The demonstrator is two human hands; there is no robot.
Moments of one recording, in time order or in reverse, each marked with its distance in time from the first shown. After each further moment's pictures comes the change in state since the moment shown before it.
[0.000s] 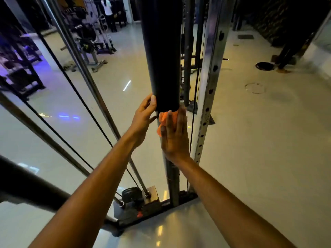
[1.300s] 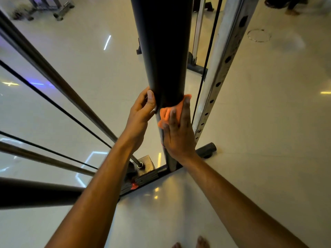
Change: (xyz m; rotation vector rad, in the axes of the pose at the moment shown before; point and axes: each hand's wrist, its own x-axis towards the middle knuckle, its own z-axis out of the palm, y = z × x) left_hand -0.011 -0.222 0.008 -0.058 -0.055 -0.082; right_hand -0.147 0.107 0.114 -0.068 -0.093 0.059
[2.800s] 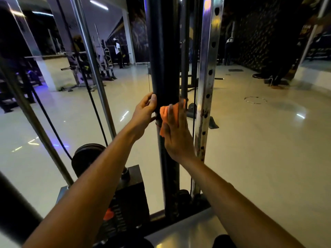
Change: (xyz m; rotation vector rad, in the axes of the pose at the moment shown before) left_hand -0.008 -0.268 0.011 0.104 0.042 0.263; right_hand -0.155 0.143 0.168 0.103 0.216 -0.263
